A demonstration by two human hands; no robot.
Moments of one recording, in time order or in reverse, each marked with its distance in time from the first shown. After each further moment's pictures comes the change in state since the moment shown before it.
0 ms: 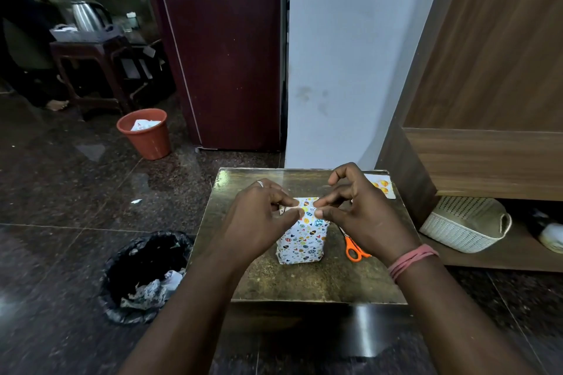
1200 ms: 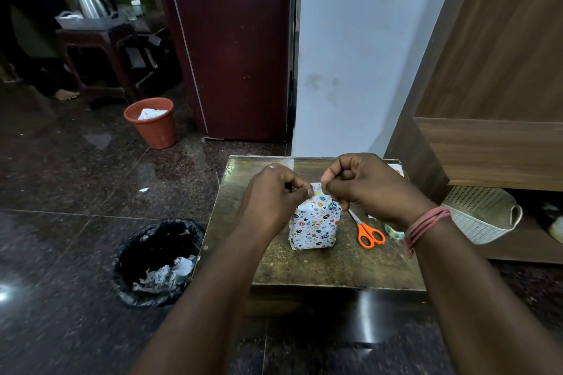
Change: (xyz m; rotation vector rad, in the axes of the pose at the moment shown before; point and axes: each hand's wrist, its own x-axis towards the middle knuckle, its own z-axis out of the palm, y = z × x) left_hand 0.014 -0.016 0.013 -0.154 0.013 -0.099; right_hand 0.021 -0.023 0.001 0.151 -0.148 0.074
